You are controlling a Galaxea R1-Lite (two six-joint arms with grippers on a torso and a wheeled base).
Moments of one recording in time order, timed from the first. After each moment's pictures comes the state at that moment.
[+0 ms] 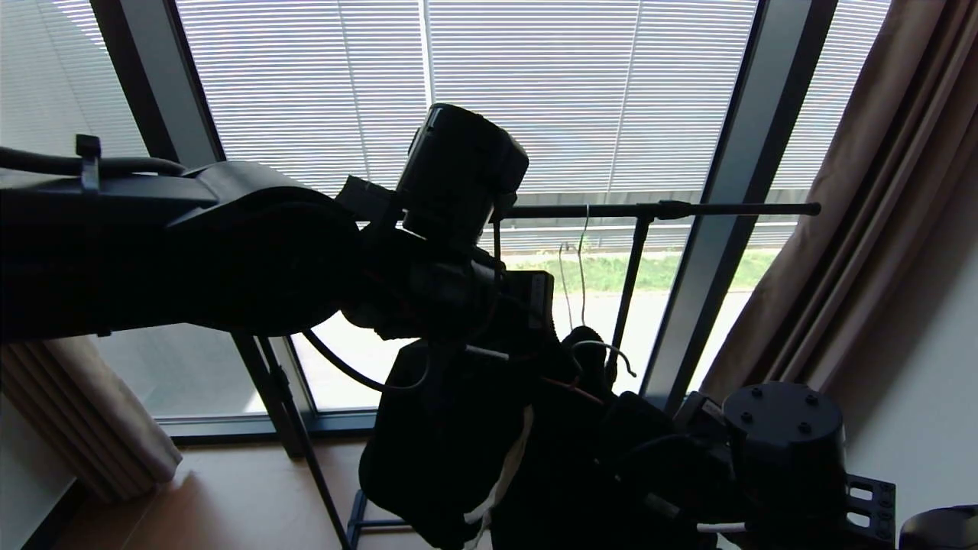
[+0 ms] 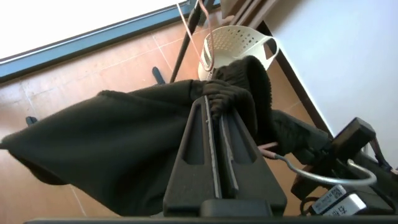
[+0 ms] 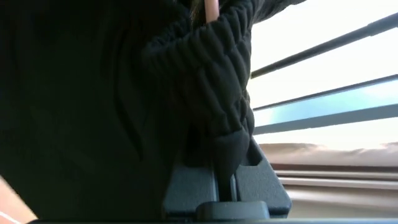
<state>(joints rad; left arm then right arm) -0.80 1.90 -1.59 0.32 0.11 -0.37 0.79 1.76 -0.42 -0.87 -0.49 -0.56</state>
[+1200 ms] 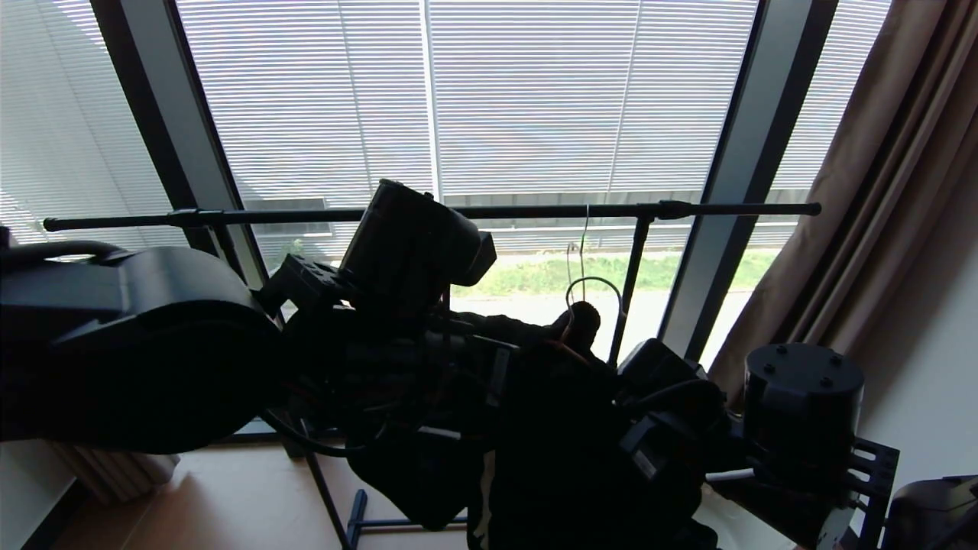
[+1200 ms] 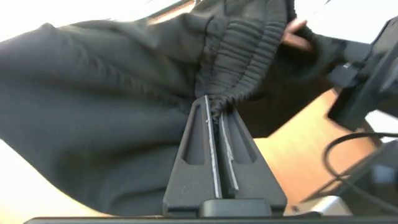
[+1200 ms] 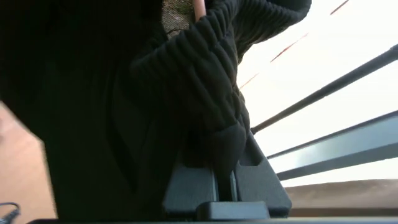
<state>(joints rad) -0.81 1.77 -1.24 0.14 0.10 -0.24 0.69 1.78 -0.45 -1.00 -0.20 -0.39</state>
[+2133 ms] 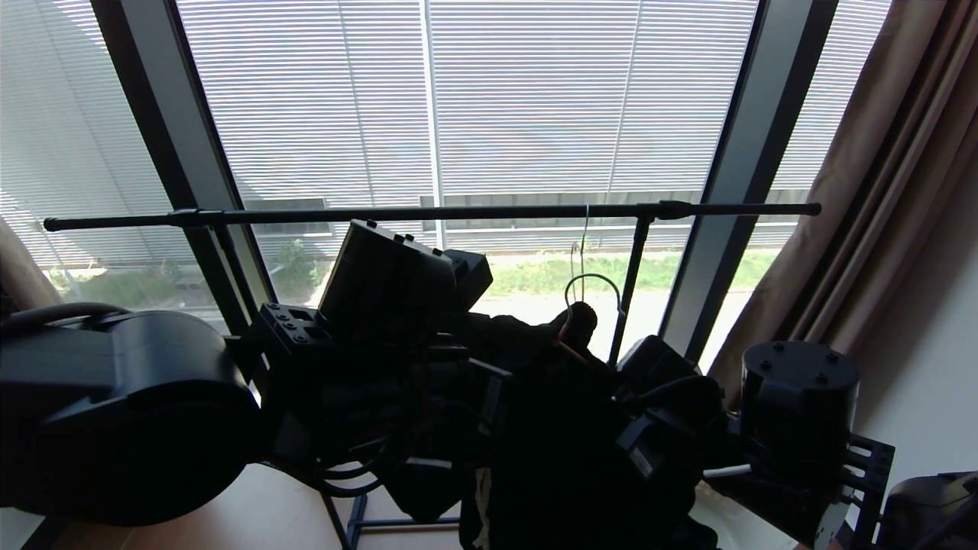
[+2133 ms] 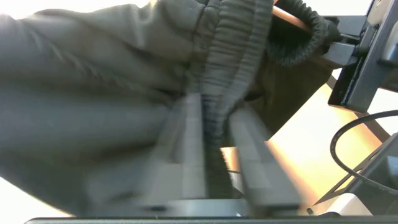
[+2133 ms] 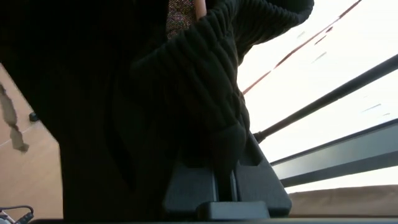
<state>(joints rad) -0.81 1.73 -1.07 -0.07 0.07 -0.19 0.68 1.79 -0.46 -1.00 -0.18 -0.37</state>
